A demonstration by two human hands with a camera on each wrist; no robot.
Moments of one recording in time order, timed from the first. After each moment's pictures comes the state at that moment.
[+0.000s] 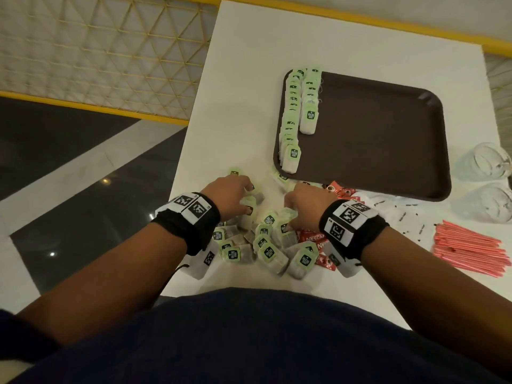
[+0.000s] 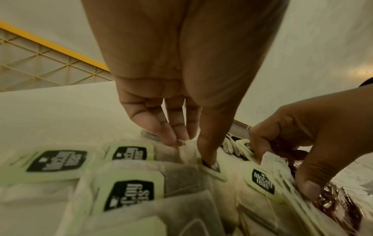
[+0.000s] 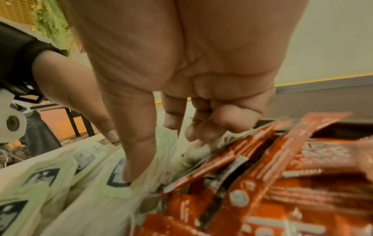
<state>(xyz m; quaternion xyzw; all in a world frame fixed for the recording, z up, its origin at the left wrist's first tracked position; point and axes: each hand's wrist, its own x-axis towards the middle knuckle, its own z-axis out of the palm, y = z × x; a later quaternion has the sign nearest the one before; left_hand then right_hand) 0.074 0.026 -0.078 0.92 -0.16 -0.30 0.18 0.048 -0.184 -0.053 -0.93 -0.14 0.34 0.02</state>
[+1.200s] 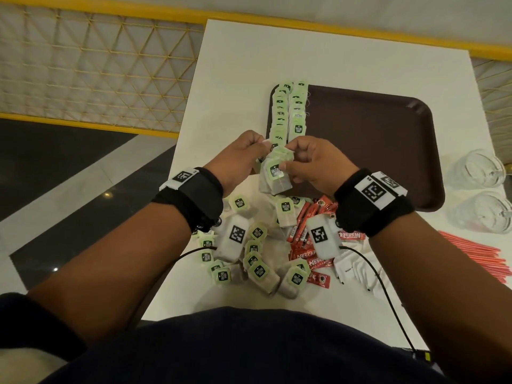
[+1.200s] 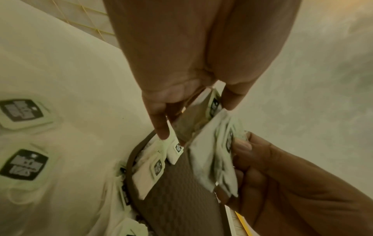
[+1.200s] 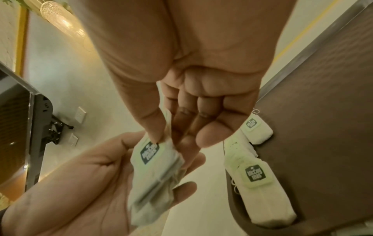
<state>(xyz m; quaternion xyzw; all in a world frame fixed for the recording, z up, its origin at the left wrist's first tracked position) 0.134 -0.033 -0.022 0.69 0.01 -0.27 0.67 0.107 -0.215 -0.004 -0.82 0.00 0.19 0.54</state>
